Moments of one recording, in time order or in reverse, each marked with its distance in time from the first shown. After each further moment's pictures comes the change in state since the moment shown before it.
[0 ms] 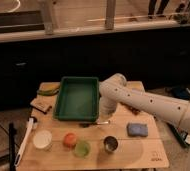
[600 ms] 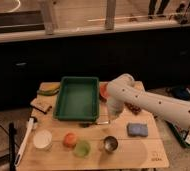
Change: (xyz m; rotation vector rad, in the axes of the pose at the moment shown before) arm 0.064 0.031 -0.020 -0.011 0.054 0.137
